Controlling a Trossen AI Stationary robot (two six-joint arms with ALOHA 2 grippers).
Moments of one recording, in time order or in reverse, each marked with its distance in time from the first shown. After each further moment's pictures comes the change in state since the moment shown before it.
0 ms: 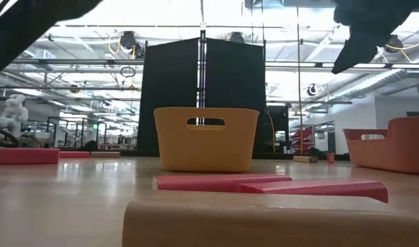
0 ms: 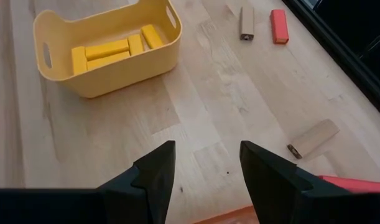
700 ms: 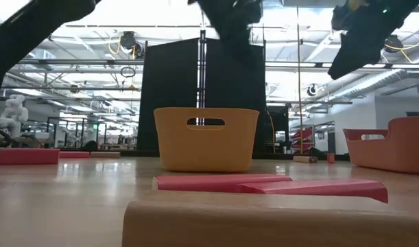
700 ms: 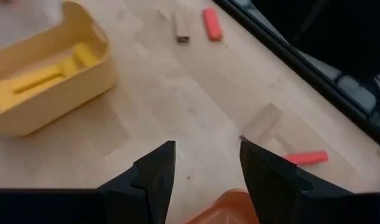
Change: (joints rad) left arm 0.454 -0.265 0.000 -0.731 -0.138 0.070; right arm -0.073 0.024 0.000 -0.023 0.161 0.122
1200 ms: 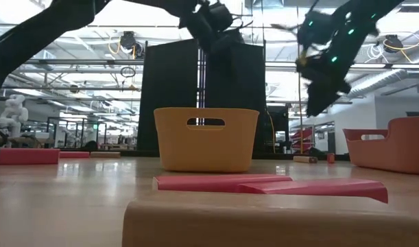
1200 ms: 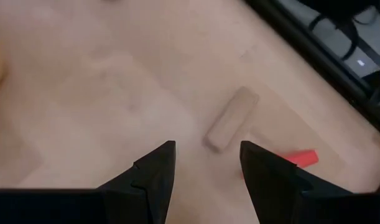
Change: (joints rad) left arm 0.230 -0.009 -0.030 0.024 0.122 -0.005; right arm -0.387 0.386 0.000 0.208 -0.157 -0.199
